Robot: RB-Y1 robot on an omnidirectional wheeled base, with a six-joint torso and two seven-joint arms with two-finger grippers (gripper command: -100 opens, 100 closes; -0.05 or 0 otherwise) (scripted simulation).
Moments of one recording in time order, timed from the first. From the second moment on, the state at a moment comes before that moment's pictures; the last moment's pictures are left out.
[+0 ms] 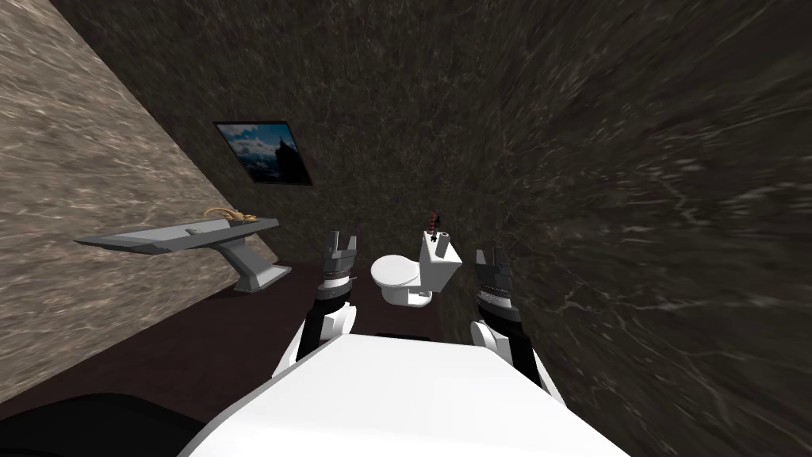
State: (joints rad) left arm 0.46 0.00 -0.07 -2.30 0.02 -0.59 -0.03; right arm 0.49 -0.04 -0.05 -2.26 -0.07 -0.57 0.09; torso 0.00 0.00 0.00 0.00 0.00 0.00
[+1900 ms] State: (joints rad) left arm 0.46 0.00 -0.07 -2.30 0.02 -0.59 -0.03; right arm 0.64 -0.31 -0.24 -2.25 0.26 -0.29 0.45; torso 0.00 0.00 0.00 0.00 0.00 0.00
